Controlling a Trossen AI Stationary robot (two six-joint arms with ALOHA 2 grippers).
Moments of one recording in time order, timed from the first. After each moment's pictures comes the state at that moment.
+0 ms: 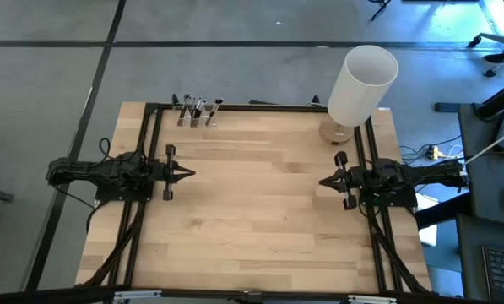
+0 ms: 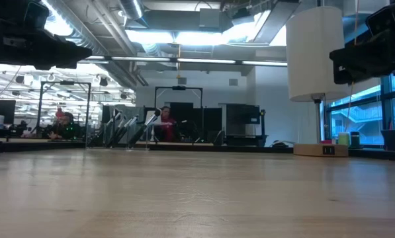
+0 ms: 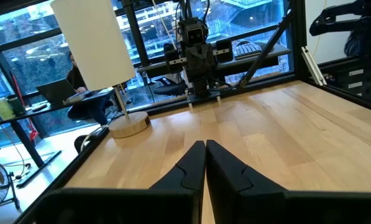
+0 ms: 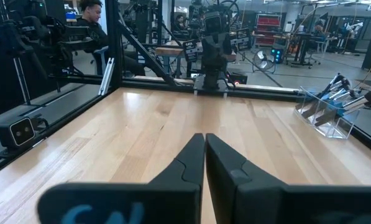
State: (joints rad) left arm -0.02 0.00 0.02 0.00 -0.06 0.25; right arm 0.11 0.01 0.01 0.02 0.01 -0.06
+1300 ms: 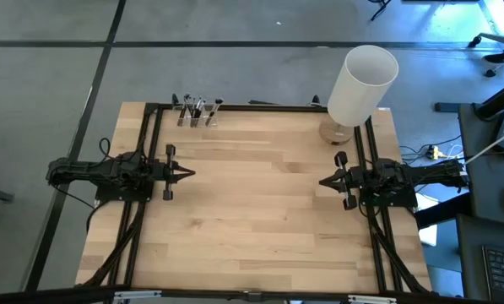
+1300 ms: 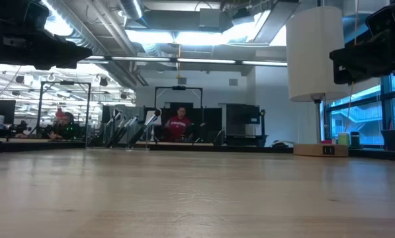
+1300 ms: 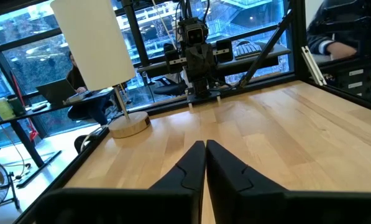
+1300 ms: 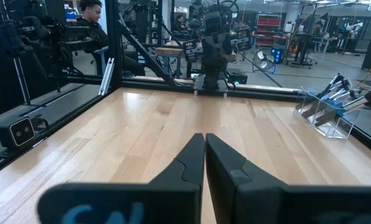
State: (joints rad) left arm -0.02 0.00 0.02 0.00 -0.06 0.25; right arm 0.11 0.01 0.01 0.02 0.01 -0.06
